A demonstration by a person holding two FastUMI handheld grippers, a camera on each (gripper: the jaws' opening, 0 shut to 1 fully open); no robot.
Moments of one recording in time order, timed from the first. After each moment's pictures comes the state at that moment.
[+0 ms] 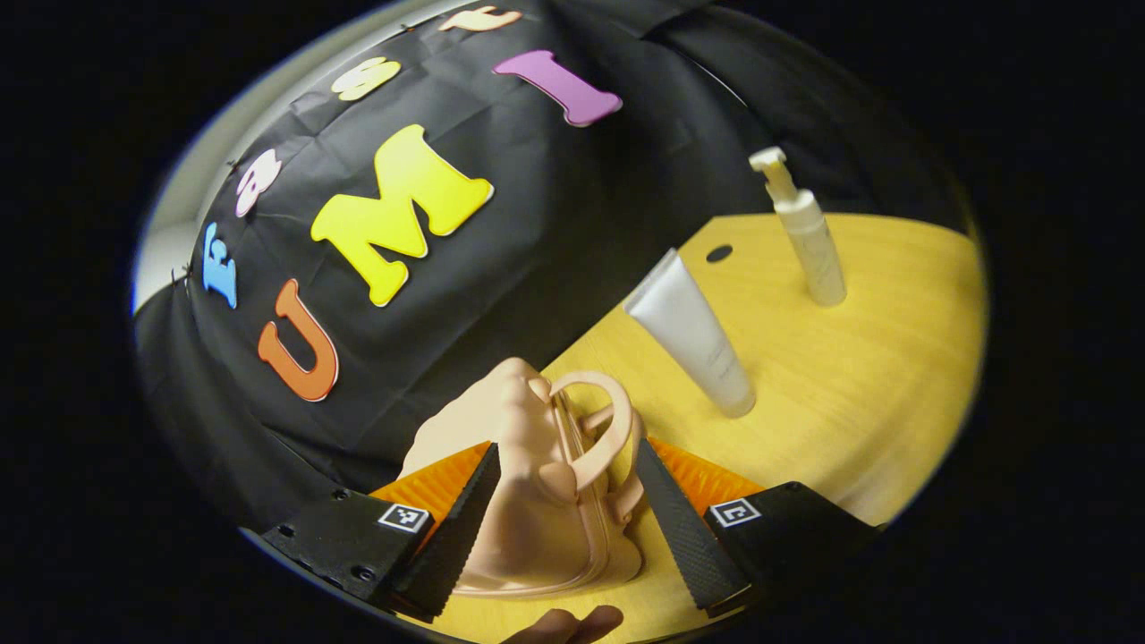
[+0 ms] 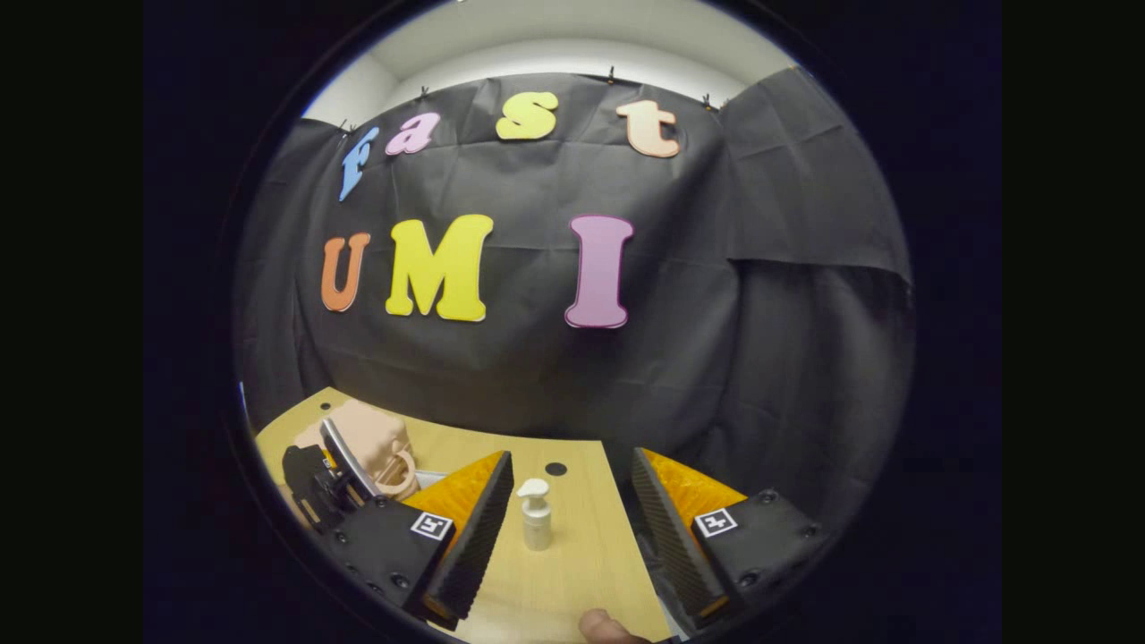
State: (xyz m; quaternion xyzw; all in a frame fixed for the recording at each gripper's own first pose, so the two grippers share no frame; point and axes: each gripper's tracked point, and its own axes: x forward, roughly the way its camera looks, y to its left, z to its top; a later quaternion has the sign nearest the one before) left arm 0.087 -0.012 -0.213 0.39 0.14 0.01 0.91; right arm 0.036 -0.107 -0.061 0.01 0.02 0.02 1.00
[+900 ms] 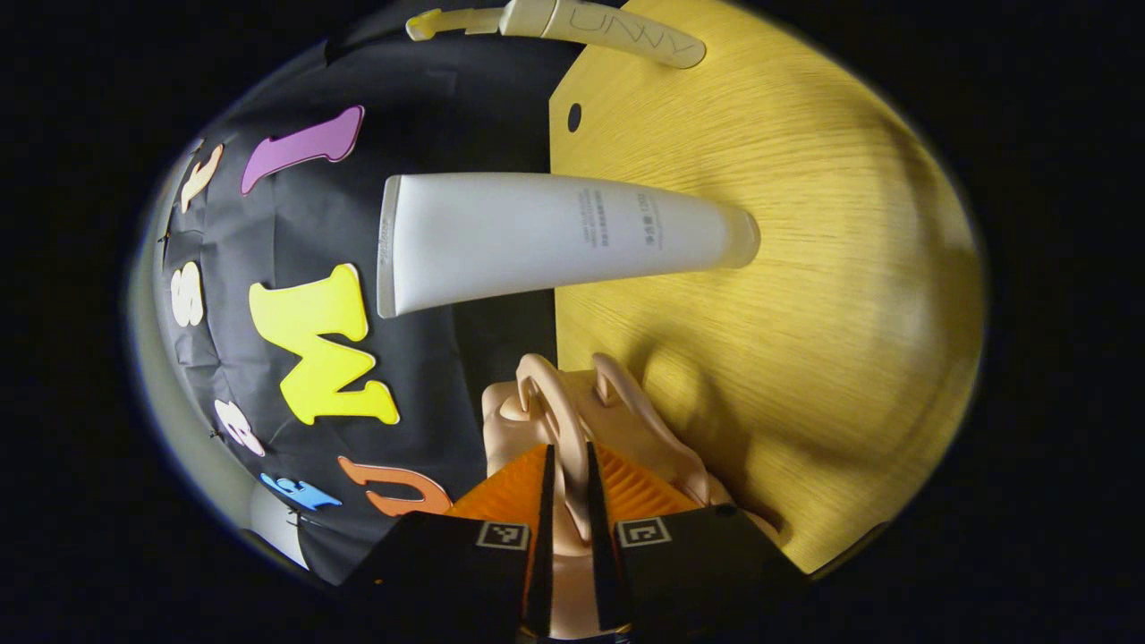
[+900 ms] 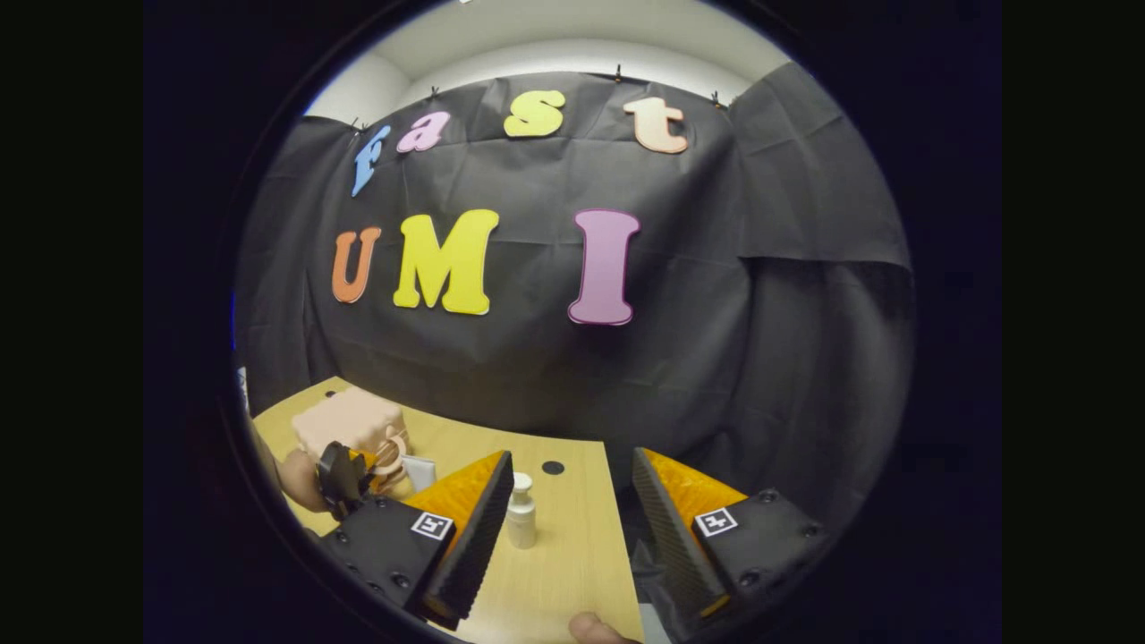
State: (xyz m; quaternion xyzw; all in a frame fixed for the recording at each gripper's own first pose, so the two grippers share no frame) left arm 0.130 0.001 -0.232 0.70 0.20 0.01 0.69; right arm 0.038 -0.118 -0.064 -0.02 0.00 0.04 1.00
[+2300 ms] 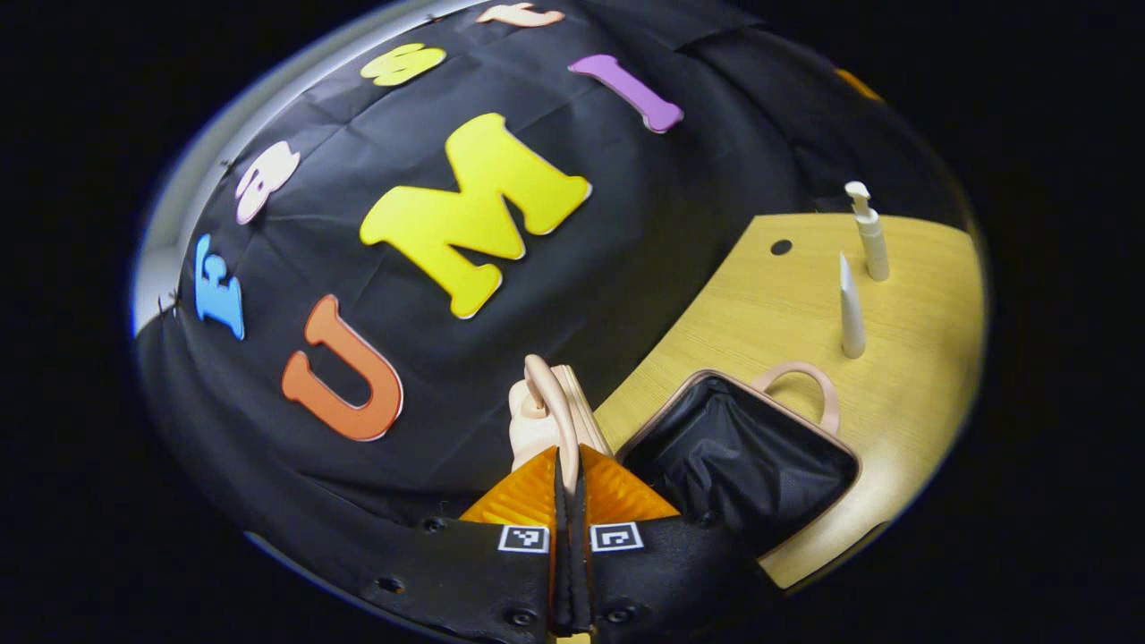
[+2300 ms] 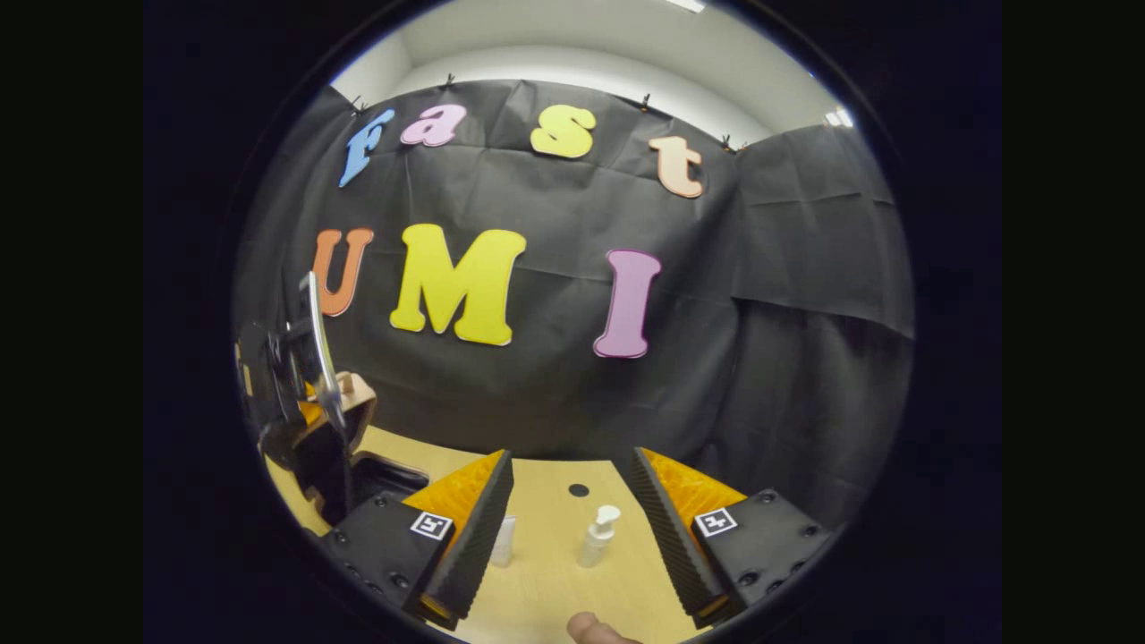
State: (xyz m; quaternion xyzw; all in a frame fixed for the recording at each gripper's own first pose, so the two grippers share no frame) left arm 0.098 0.183 -0.043 0.34 0.13 -0.04 0.93; right arm 0.022 0.076 -0.006 -0.02 -0.01 -0.05 1.00
